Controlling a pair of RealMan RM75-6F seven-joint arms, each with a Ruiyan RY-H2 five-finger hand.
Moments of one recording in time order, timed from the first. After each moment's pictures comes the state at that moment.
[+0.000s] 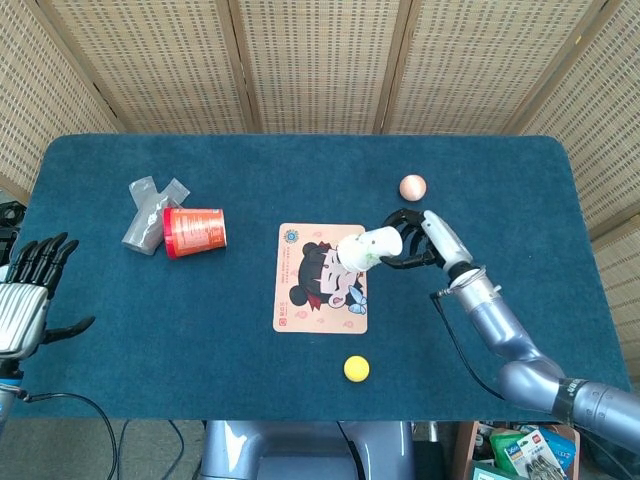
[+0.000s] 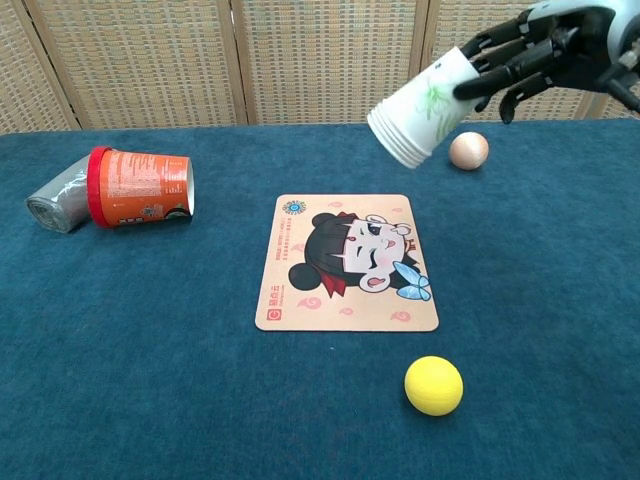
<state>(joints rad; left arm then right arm) -0.21 -1.08 -0.12 -1.66 1.56 1.45 -0.01 0.73 -1.20 0.46 -1.70 -0.82 0.68 0.38</state>
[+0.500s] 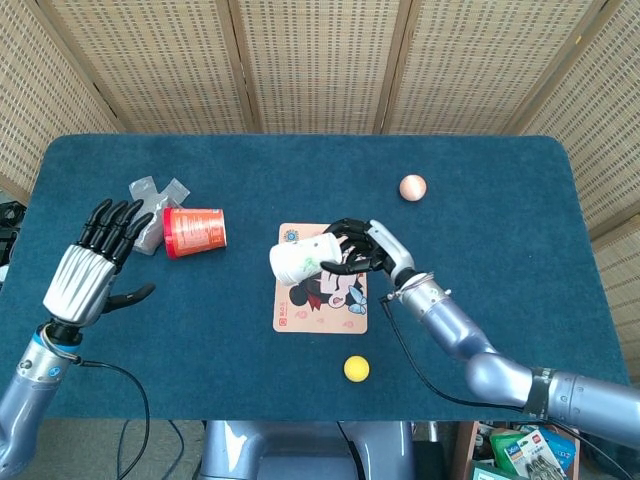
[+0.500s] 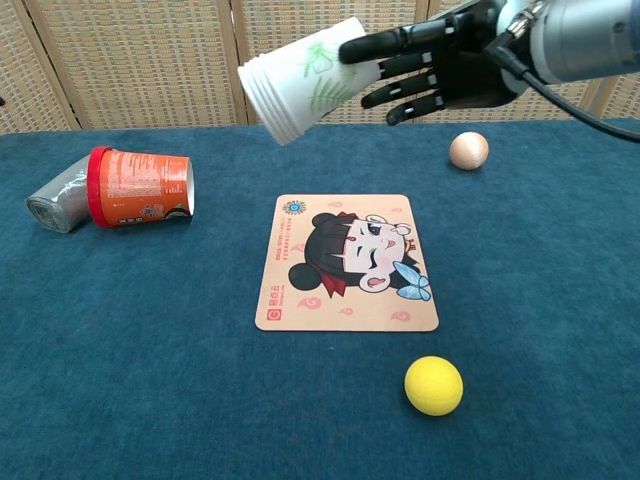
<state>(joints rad) -0.41 -1.21 -0.20 -1.59 1.69 1.44 0.06 0.90 -1.26 0.52 -1.82 -0.47 0.61 0.48</state>
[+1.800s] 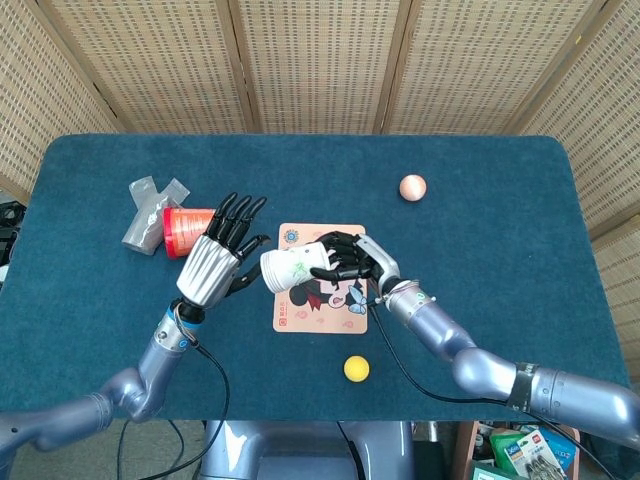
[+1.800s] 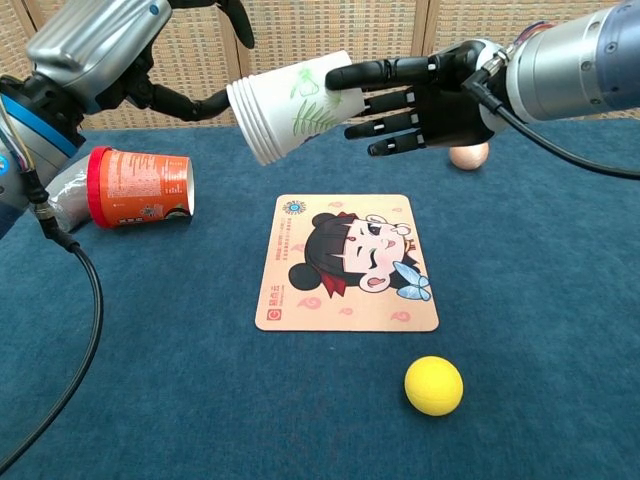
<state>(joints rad) -0.70 -1.75 -0.25 -1.18 1.70 1.47 0.12 0.89 -1.32 0.51 -1.76 -0.44 0.53 0.57</state>
